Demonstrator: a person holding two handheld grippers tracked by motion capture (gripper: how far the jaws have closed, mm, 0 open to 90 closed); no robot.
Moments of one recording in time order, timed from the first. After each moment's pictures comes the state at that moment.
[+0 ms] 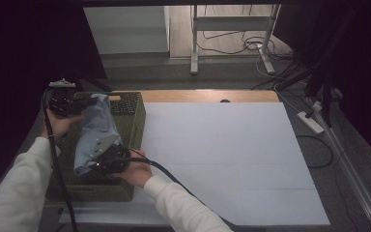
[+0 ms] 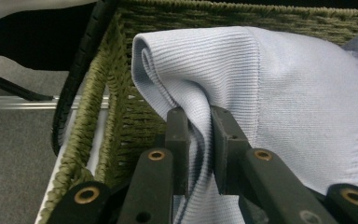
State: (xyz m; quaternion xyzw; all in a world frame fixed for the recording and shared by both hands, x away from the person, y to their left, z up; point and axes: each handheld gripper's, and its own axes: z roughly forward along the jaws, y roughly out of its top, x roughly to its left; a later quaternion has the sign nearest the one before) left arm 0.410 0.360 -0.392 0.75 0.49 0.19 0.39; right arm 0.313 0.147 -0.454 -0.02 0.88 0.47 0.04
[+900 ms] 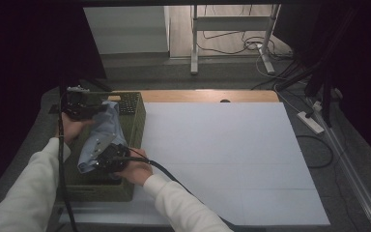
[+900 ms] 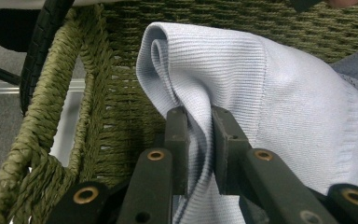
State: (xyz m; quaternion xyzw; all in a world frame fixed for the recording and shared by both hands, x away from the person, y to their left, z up) left arm 0.433 0.346 -0.428 0.77 0.50 0.16 0.37; right arm 0.320 0.152 -0.463 -0.01 0.90 0.43 0.05
